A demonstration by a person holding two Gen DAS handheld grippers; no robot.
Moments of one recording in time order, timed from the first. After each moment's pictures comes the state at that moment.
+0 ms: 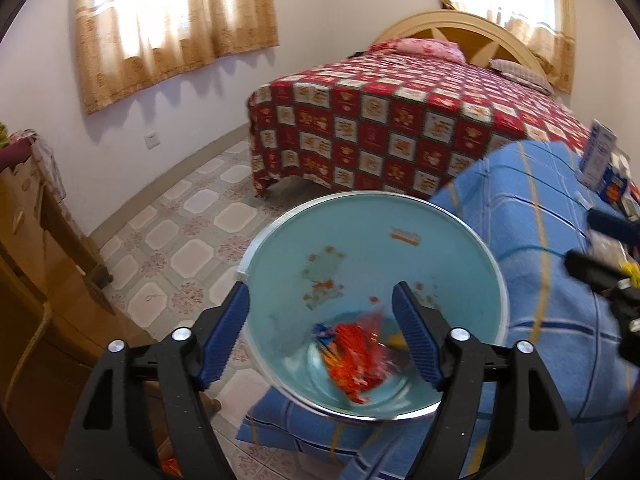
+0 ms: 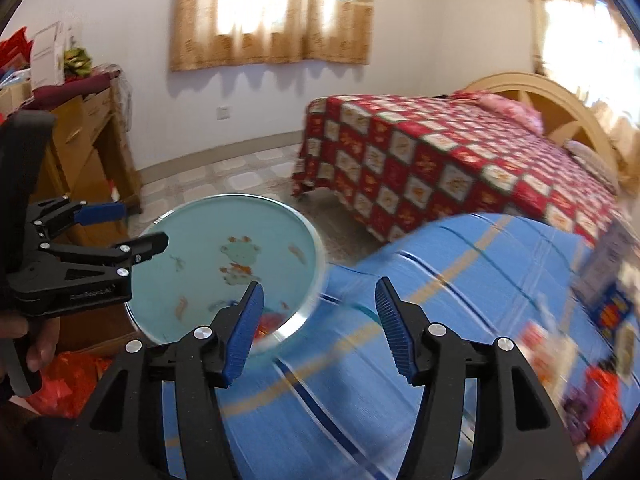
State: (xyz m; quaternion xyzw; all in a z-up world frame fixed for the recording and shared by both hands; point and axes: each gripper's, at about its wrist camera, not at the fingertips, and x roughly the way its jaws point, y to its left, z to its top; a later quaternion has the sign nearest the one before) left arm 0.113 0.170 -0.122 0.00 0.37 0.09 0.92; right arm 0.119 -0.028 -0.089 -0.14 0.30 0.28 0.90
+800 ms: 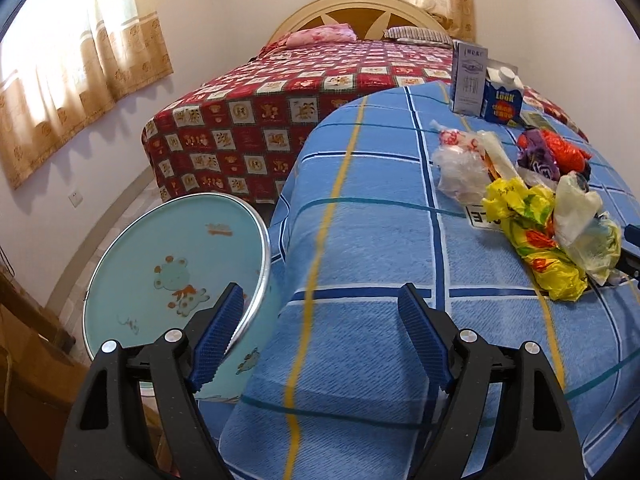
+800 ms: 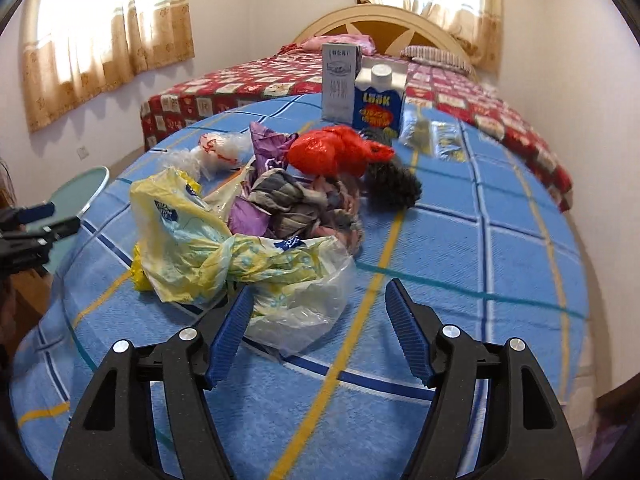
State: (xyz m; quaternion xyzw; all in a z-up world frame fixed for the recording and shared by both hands) left arm 0.105 0.015 -0.140 0.09 0.38 -0.05 0.92; right arm 0.033 -0.279 -0.136 0.00 0.36 0.05 0.93
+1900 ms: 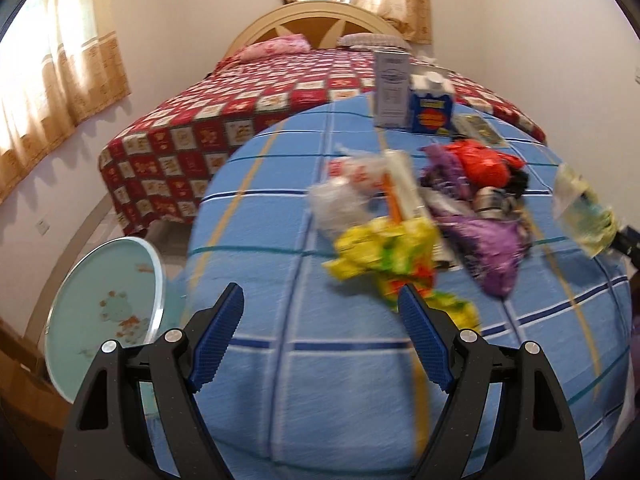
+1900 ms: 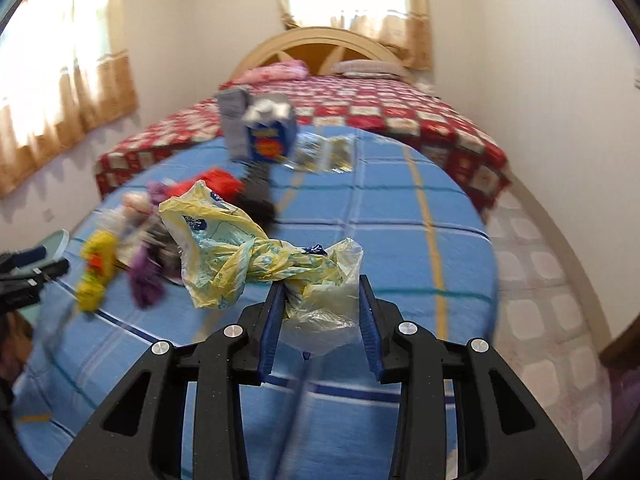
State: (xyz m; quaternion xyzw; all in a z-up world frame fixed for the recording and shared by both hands) left arm 0.100 -0.069 -0.121 0.09 0.36 -0.13 0.92; right arm -0.010 -0.373 -0.121 0.05 0.31 -0.06 0.95
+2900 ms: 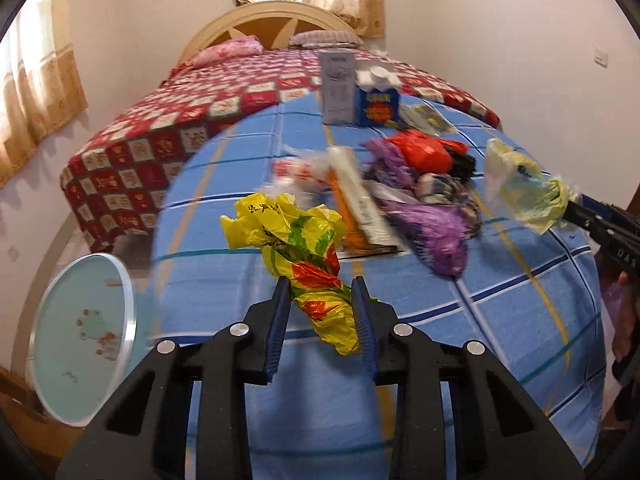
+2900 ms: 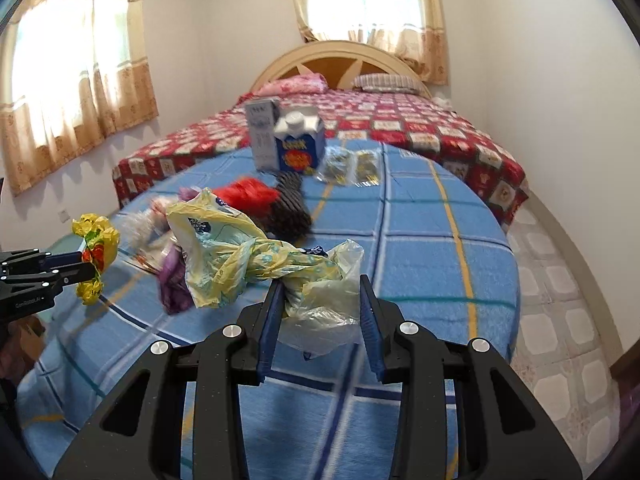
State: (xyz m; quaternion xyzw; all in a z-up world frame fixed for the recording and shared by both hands) left arm 0.082 -0.060 -0.112 0.11 0.36 -0.20 0.90; right arm -0.011 -0.346 -0.109 0.05 0.28 -0.01 0.96
